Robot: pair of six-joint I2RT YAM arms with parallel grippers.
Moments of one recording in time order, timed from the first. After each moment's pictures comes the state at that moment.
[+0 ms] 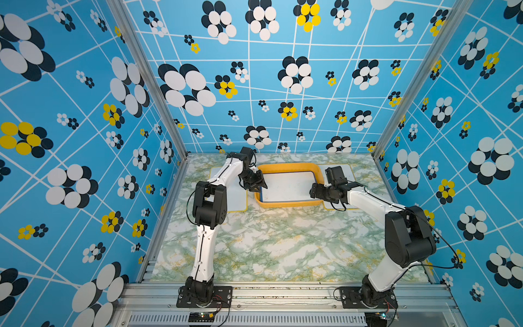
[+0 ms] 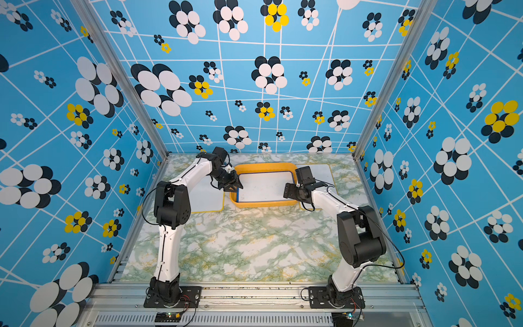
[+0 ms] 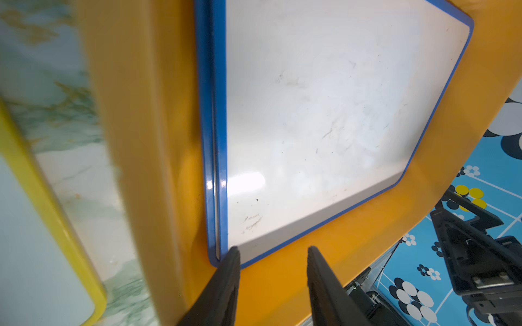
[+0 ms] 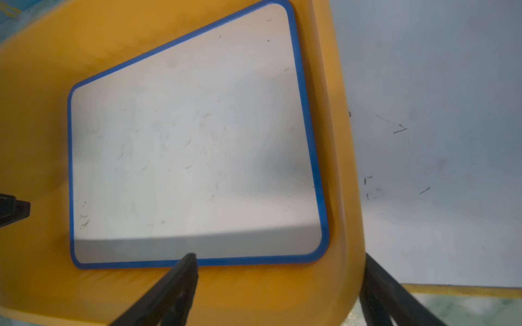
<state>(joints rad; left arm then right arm) -0.26 2.30 2.01 -1.08 0.56 -0.49 0.30 1.71 1.14 -0.39 -0.05 0.45</state>
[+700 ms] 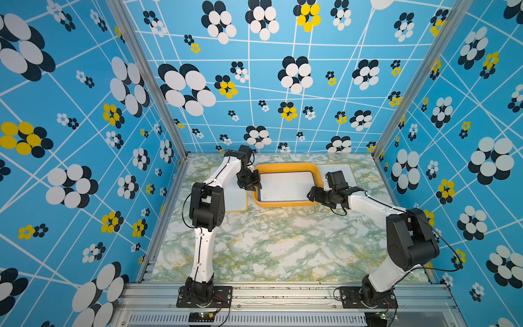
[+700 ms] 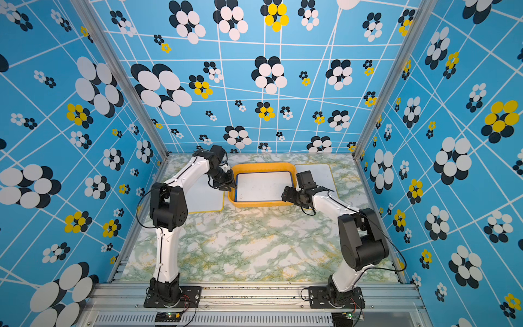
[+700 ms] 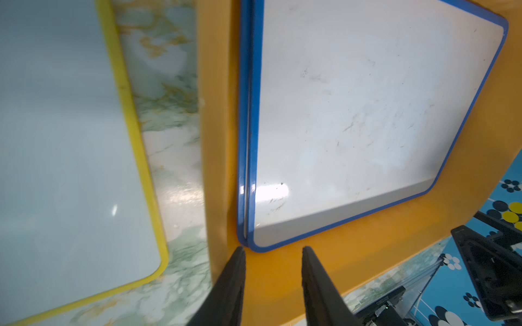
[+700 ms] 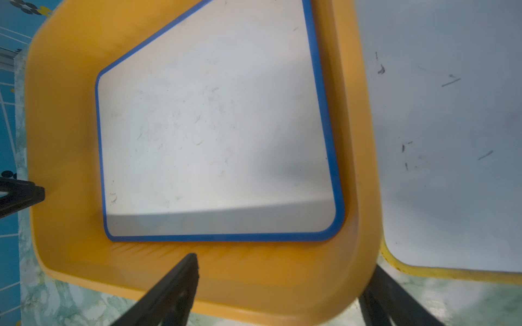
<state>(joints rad) -0.25 2.17 1.96 -1.13 0.36 -0.44 0.30 1.65 1.04 -0.33 -0.14 0.52</state>
